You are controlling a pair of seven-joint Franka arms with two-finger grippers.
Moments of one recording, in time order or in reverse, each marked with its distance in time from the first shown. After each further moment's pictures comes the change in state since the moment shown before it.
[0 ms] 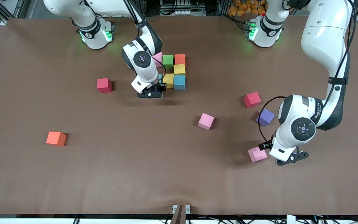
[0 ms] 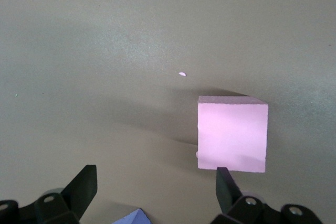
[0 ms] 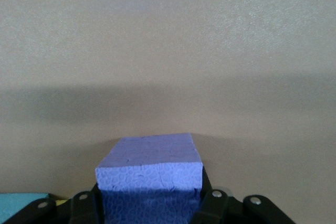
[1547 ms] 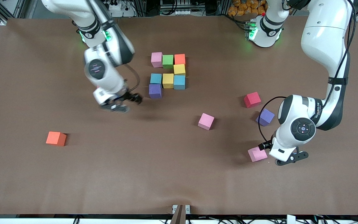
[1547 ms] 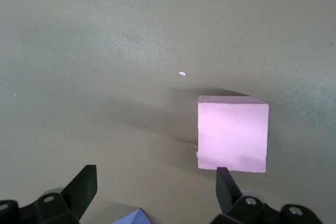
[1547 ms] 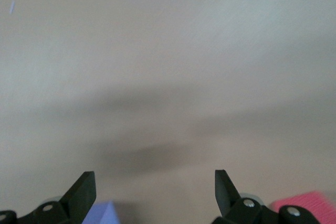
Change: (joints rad) left arm -0.001 0.002 0.001 0.000 0.000 0.000 0.000; right arm -0.411 -0.172 0.002 0.063 -0.043 -0.192 -0.147
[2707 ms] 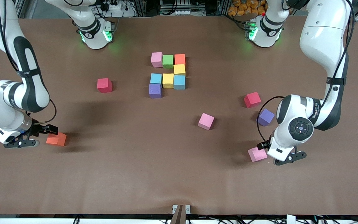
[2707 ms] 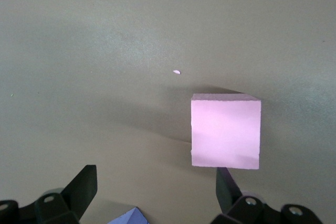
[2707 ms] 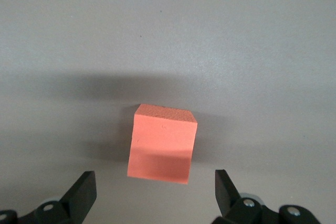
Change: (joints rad) left arm -0.009 0.001 0.000 0.002 0.000 0.000 0.000; right arm -0.583 0.270 0.020 0.295 -0.117 -0.015 -0.780
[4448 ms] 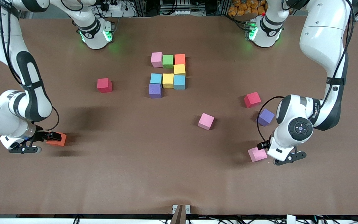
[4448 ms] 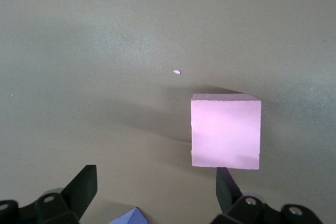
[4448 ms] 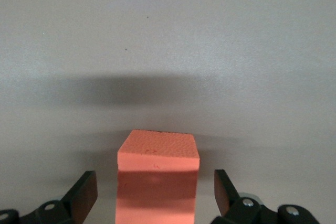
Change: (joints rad) left arm -0.001 0.001 0.000 0.000 0.003 0.000 0.000; right arm -0.030 0.113 0.017 0.070 0.083 0.045 0.012
